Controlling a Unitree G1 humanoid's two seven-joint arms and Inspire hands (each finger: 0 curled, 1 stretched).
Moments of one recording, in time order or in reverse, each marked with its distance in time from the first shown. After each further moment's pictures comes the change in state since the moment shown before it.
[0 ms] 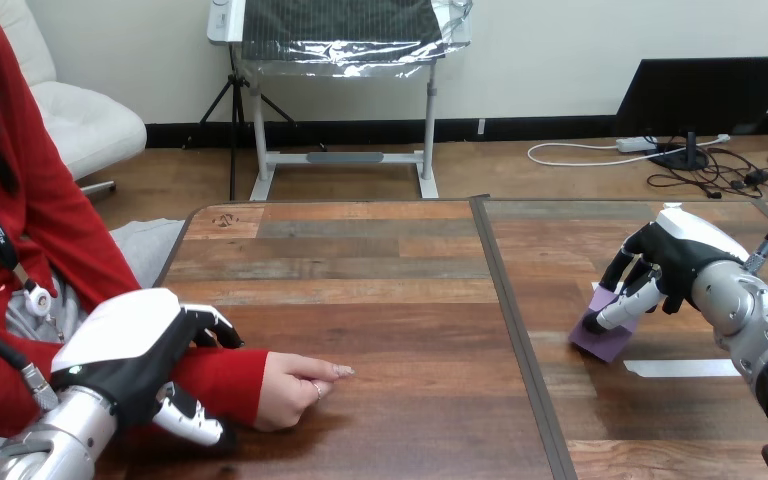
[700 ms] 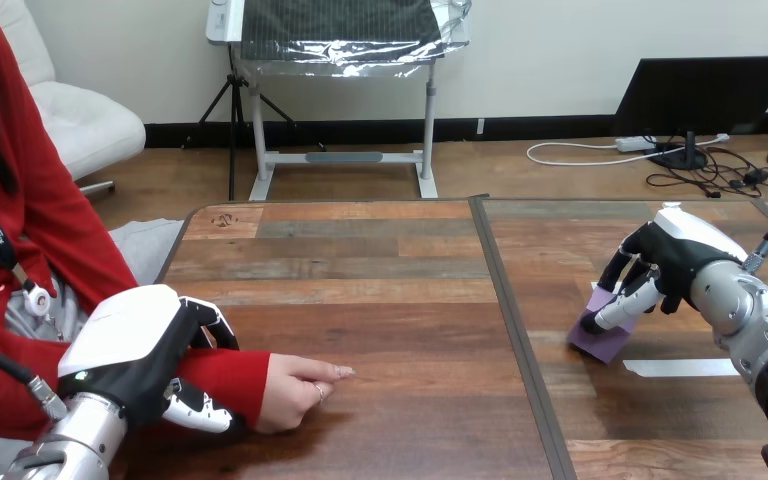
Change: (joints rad) left arm -0.005 -0.031 -0.026 0.072 -0.017 -0.030 0.149; right arm 0.000 0.001 0.000 0.000 0.004 -0.006 0.001
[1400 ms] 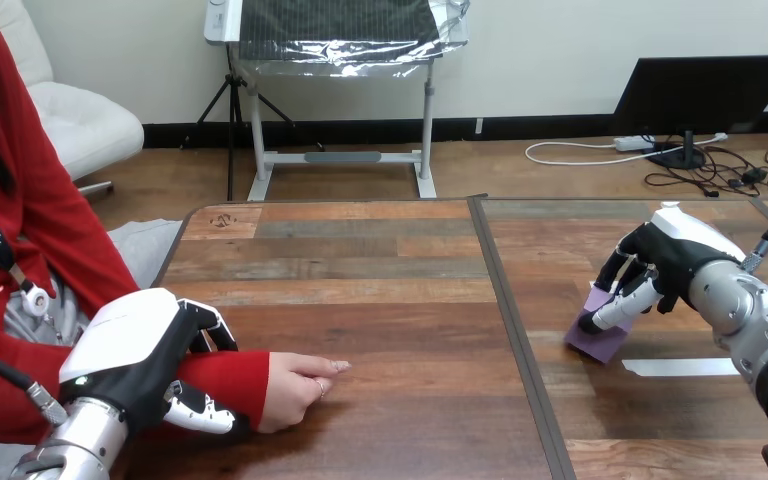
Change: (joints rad) left arm 0.000 -0.007 0.000 0.025 -0.027 -0.014 0.017; right arm 0.000 -0.001 0.003 -0.001 0.003 -0.009 0.014
